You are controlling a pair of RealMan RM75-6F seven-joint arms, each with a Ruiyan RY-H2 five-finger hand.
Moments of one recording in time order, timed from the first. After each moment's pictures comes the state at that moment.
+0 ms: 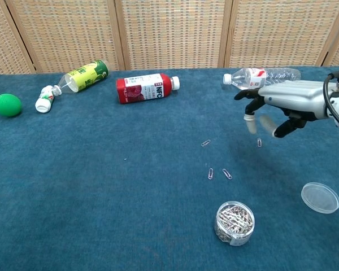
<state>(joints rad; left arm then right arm) -0.09 -1.10 -0.06 -1.70 1.35 1.44 0.25 0.74 -1.40 0.12 -1.54 -1.12 0.88 -0.37</state>
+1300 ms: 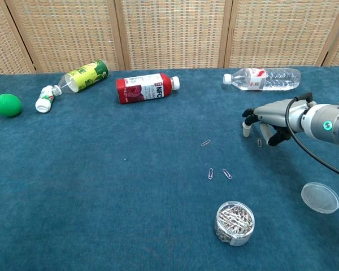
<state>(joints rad) -0.10 -1.10 -0.07 -1.70 1.33 1.43 0.23 0.86 -1.58 0.11 -1.29 -0.78 0.80 -0.60</state>
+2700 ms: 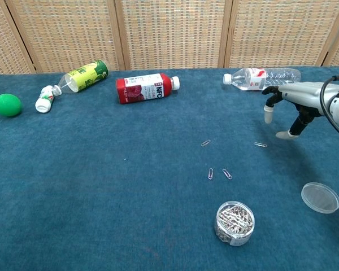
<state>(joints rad) -0.09 -1.10 -0.06 -1.71 1.34 1.43 0.24 0.76 -1.52 0.15 -1.35 -0.88 0.94 -0.40</state>
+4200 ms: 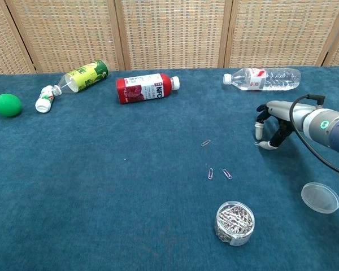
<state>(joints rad) -0.10 -1.10 -0.06 -1.70 1.32 1.42 0.24 0.80 -1.71 0.23 -1.16 -0.68 0.87 -0.44</state>
